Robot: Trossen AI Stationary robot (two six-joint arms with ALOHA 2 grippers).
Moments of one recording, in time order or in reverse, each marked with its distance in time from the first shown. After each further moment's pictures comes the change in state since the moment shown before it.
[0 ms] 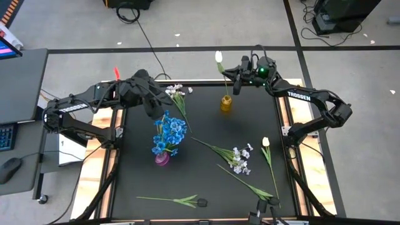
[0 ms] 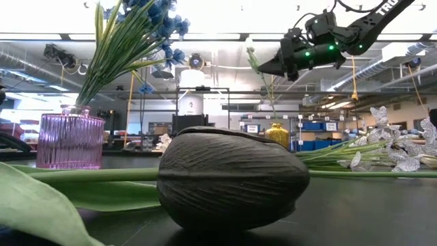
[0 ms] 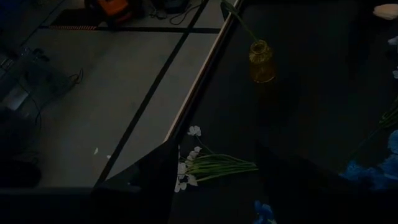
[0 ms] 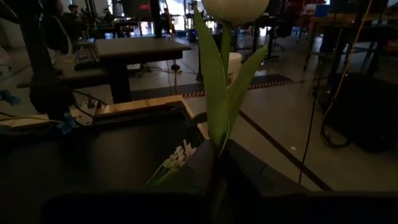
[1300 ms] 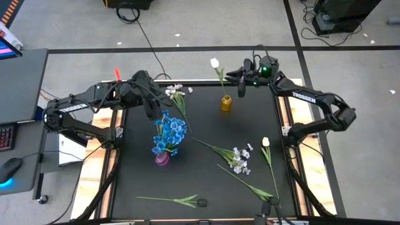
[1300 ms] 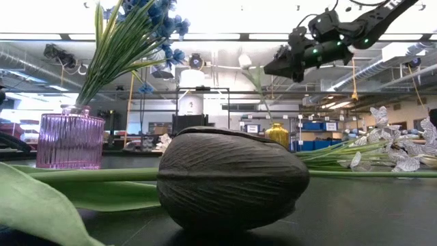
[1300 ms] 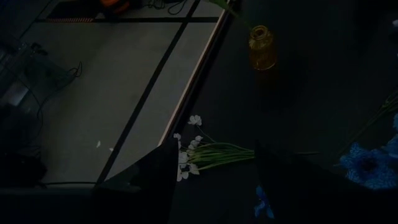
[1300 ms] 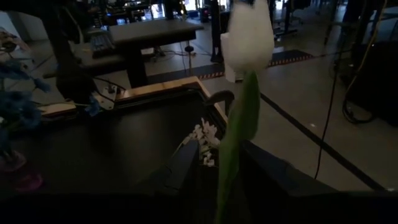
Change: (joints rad) left arm 0.000 0.000 0.000 -0.047 0.000 0.004; right arm -0.035 -0.082 0.000 -0.183 -0.081 0.014
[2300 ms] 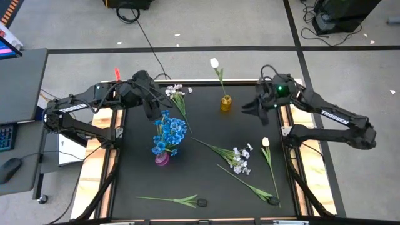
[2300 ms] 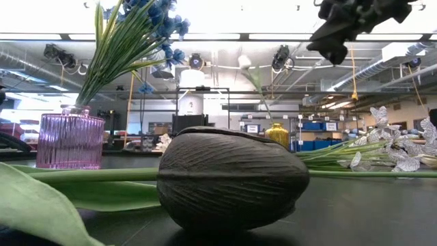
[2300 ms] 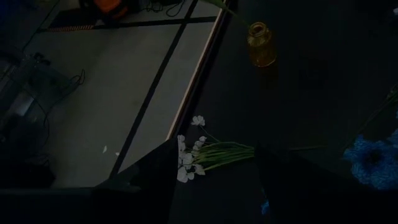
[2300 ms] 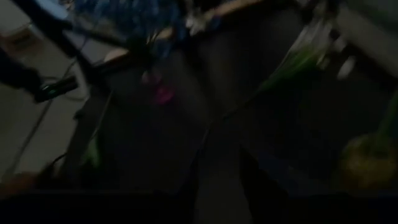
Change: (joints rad) left arm 0.000 0.000 0.000 0.001 0.000 0.056; right arm 0.288 -0.456 0.000 -0.806 0.010 0.122
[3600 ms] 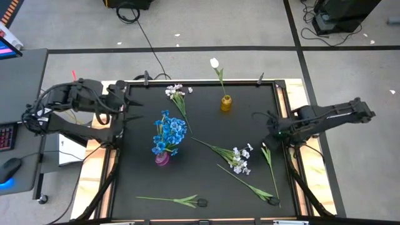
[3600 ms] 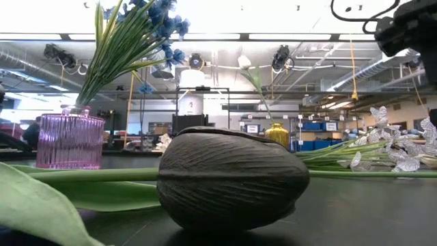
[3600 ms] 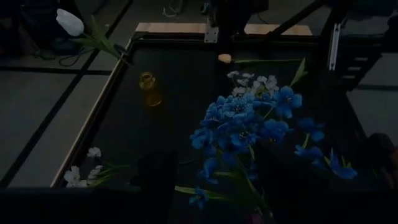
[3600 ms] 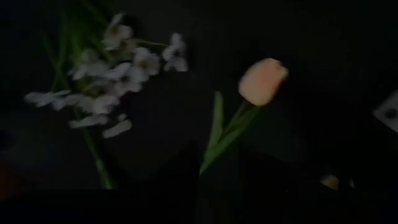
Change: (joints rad) left arm -0.107 -0.314 0.000 -0.090 0.401 -0.138; right arm 0.742 -0.014 0.000 -0.781 0.505 1.121
